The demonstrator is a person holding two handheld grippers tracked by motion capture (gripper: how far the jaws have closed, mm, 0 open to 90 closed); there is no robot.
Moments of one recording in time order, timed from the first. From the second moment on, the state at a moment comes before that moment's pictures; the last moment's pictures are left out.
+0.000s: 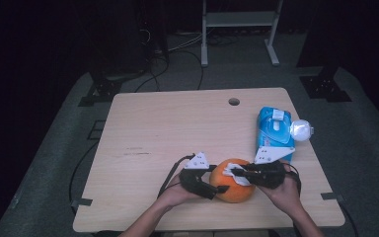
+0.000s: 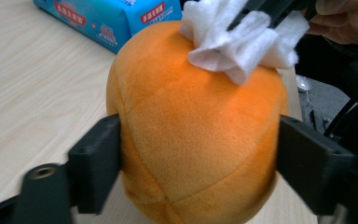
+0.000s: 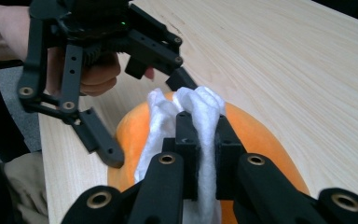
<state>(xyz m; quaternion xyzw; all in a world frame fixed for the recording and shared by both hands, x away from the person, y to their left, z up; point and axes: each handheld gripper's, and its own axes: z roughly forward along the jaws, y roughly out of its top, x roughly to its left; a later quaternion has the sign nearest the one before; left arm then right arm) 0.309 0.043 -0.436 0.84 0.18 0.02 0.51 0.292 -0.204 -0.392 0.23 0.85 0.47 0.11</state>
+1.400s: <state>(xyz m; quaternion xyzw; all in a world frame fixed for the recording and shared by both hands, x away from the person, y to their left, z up) 0.317 0.045 -0.443 0.85 0.15 -0.03 0.51 0.283 -0.201 -0.395 0.24 0.84 0.46 0.14</state>
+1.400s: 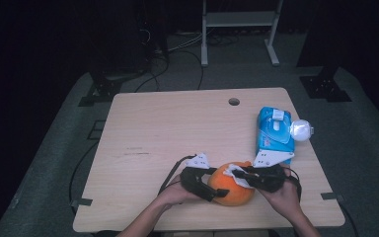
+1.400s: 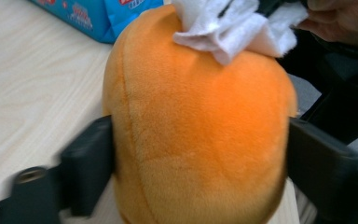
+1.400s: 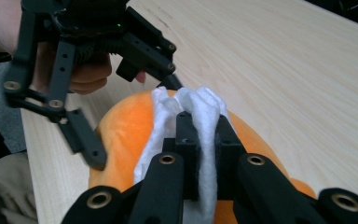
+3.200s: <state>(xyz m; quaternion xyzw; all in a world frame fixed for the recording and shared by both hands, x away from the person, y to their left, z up) 0.325 0.059 -0.435 0.84 0.13 0.08 0.52 0.298 -0.190 -0.388 0.25 0.83 0.47 0.18</state>
